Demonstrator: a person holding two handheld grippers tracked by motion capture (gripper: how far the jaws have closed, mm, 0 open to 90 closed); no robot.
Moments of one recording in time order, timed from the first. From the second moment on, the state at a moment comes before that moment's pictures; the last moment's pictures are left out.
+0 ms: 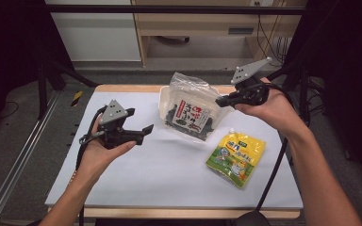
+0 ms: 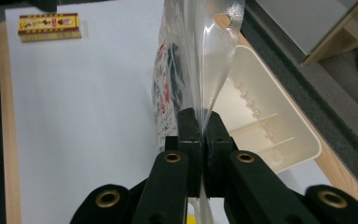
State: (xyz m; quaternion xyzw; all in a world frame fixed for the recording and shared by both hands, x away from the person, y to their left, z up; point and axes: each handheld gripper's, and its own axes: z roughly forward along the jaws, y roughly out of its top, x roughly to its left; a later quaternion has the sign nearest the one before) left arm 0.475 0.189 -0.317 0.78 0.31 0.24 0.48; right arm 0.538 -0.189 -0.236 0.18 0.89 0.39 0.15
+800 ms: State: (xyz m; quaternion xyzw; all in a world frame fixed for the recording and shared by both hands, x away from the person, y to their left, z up) left arm 0.455 0.227 -0.425 0.80 0.36 0.25 0.40; right arm 0.551 -0.157 -0.193 0.30 0.84 0.41 0.20
